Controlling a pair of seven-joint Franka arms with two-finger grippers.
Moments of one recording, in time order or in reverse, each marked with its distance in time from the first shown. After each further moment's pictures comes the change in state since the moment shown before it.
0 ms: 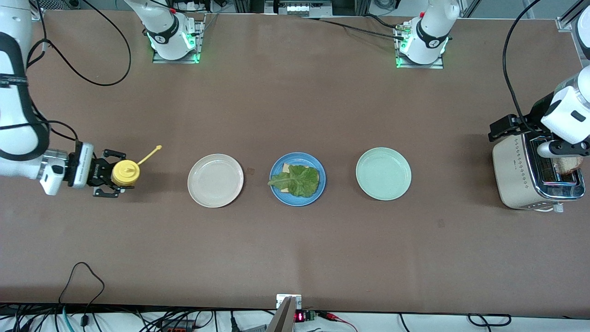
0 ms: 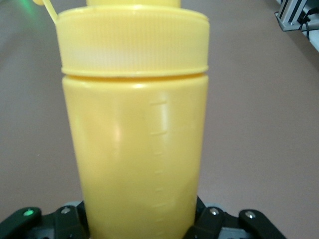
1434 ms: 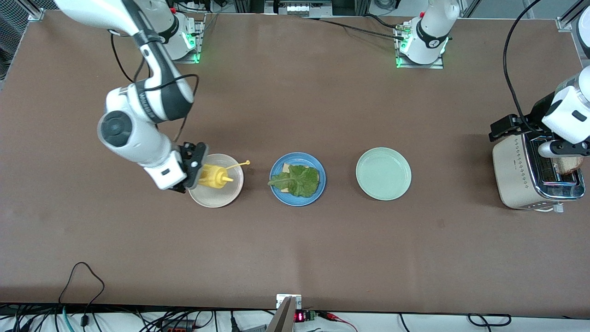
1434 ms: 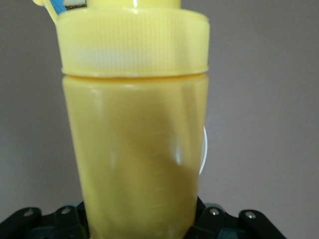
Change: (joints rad) left arm 0.001 -0.001 0.002 0.000 0.000 0.000 0.000; right arm 0.534 -0.093 0.003 -0.003 -0.703 0.210 1.072
